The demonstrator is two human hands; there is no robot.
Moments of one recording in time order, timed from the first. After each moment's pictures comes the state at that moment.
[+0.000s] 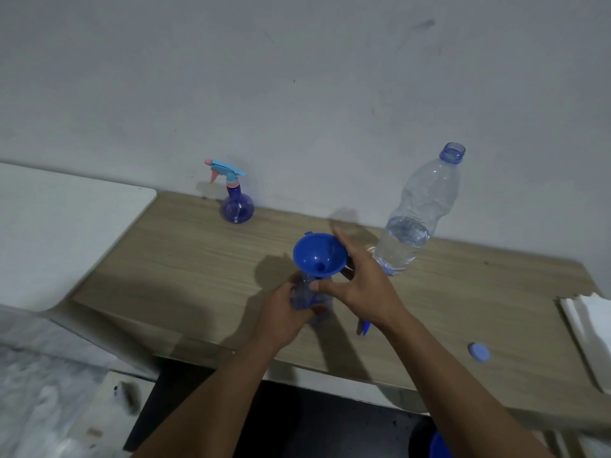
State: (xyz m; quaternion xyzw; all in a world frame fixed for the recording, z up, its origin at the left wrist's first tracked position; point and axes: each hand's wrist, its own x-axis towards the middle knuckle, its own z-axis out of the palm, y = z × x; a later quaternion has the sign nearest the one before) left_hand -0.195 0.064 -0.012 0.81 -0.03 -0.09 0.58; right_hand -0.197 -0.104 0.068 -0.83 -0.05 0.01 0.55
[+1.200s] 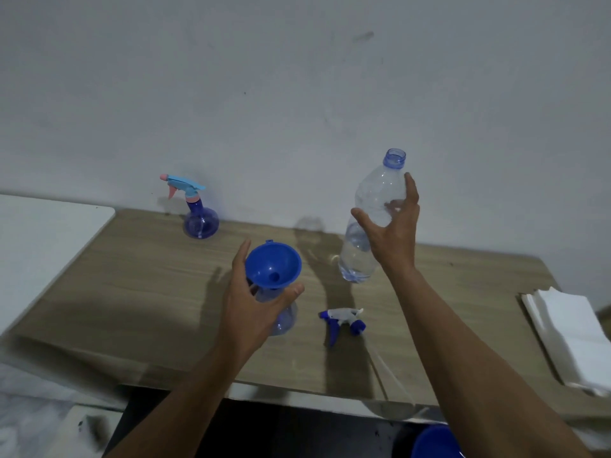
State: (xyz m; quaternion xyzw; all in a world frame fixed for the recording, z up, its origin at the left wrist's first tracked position) left_hand -0.199 0.035 0.053 0.74 -0.01 0.03 0.67; right_hand -0.116 -0.219 0.076 -0.81 0.09 -0.30 0.50
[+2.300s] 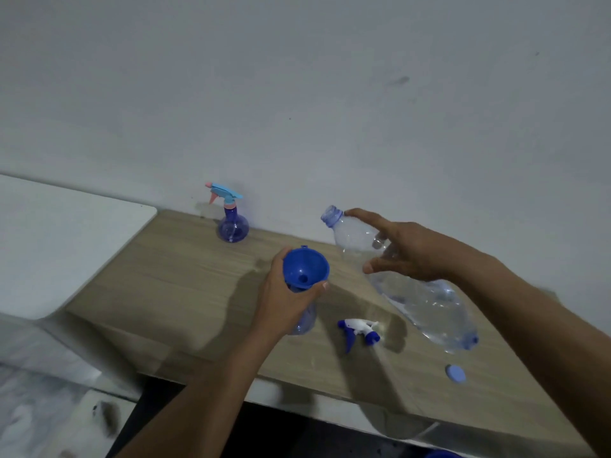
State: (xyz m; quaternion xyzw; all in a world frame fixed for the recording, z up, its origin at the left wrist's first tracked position) left_hand -0.192 0.038 0.061 0.77 -0.01 0.05 0.63; right_hand -0.168 -0.196 0.202 -0.96 -0.20 0.10 0.16
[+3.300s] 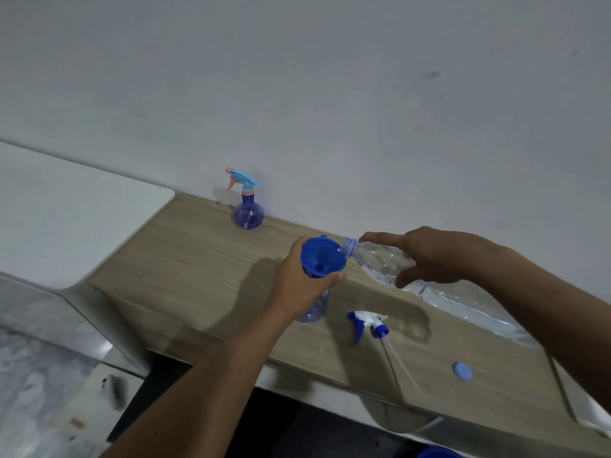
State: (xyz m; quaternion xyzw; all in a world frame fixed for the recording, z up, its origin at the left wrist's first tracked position) left_hand -0.192 0.046 0.068 0.76 -0.04 0.02 0.65; right_hand -0.172 -0.181 0.208 -0.96 -0.16 0.21 -0.04
